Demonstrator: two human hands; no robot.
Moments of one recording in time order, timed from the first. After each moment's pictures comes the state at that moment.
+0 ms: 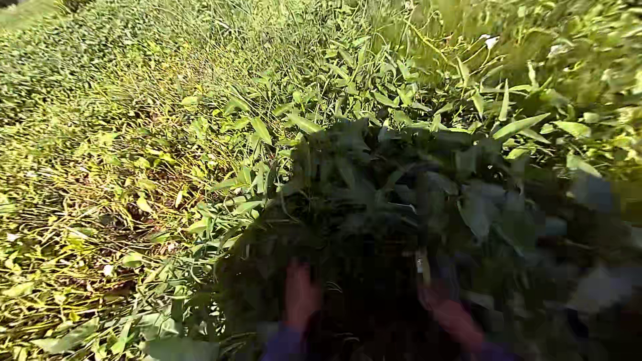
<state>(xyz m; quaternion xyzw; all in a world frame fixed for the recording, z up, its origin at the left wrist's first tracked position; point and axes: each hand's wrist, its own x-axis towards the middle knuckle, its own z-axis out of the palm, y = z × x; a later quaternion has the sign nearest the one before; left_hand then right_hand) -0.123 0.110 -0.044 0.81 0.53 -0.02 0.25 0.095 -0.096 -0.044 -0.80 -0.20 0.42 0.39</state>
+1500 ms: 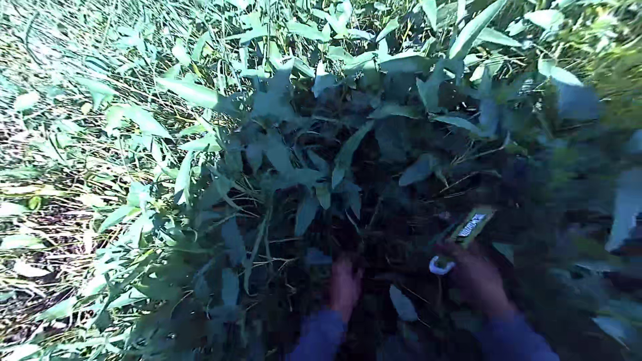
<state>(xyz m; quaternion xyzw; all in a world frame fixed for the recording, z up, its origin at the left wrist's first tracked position) -0.019 0.051 -0.118 0.83 0.36 -0.09 0.42 0.125 -0.117 -0.054 -0.75 0.07 0.29 0.59</state>
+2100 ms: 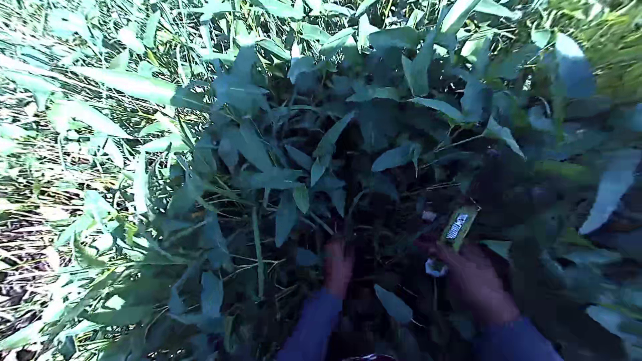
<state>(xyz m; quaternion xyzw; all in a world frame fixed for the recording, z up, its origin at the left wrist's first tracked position) -0.009 0.055 -0.148 0.81 0.34 0.11 0.46 0.114 -0.128 -0.058 -0.72 0.01 0.31 0.62</state>
